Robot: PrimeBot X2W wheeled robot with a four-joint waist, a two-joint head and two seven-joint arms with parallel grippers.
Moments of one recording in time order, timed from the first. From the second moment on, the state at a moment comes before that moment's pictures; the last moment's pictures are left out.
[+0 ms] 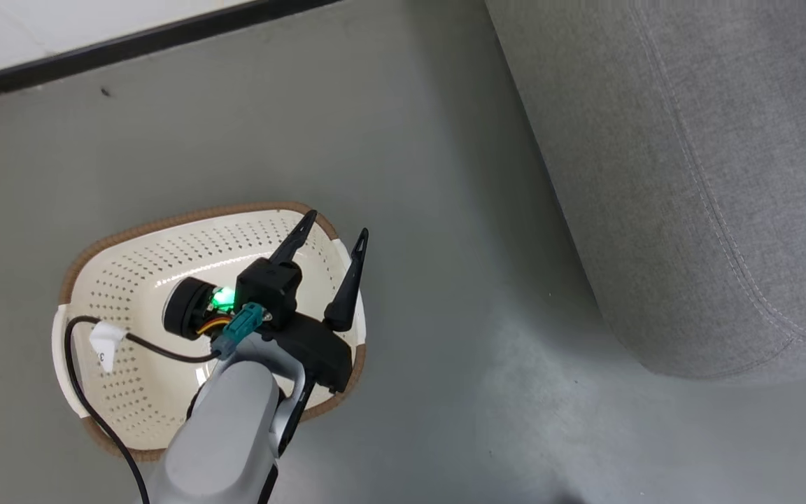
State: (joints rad) left arm -0.56 0.06 -0.43 0.61 -0.27 -0.08 -0.24; right arm -1.19 -0.43 0.14 1.02 0.38 0.11 -0.25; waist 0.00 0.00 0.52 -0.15
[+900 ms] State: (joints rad) left arm -0.40 0.04 -0.31 0.68 -0.36 -0.02 -0.25; right arm -0.77 -0.29 0.22 0.79 0.45 0.12 -0.25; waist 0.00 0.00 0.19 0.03
